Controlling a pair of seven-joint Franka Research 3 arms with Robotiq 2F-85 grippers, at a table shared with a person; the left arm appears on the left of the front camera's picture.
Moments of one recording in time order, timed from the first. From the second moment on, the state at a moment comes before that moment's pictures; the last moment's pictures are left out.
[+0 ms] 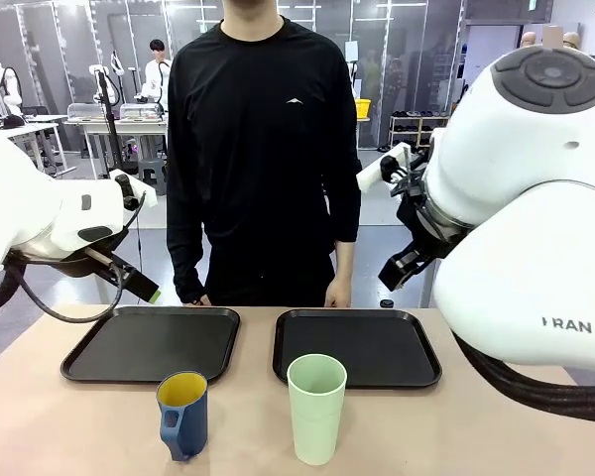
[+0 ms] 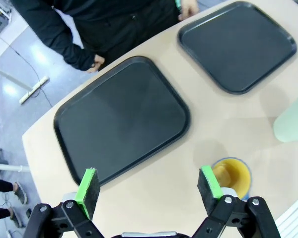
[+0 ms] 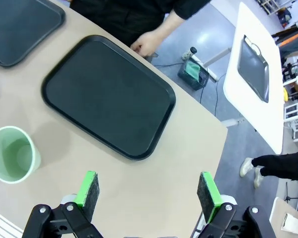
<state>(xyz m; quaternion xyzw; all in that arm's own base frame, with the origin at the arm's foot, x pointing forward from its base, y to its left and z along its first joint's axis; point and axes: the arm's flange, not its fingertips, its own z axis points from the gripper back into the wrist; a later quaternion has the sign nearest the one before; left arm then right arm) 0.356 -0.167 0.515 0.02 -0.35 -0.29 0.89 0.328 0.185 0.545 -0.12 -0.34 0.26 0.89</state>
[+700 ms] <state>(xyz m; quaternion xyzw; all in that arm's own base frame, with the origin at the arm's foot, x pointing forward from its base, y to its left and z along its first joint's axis) 0.420 -0.048 0.453 0.05 -0.29 -0.24 0.92 0.418 0.095 0.479 -0.11 -0.29 0.21 0.93</state>
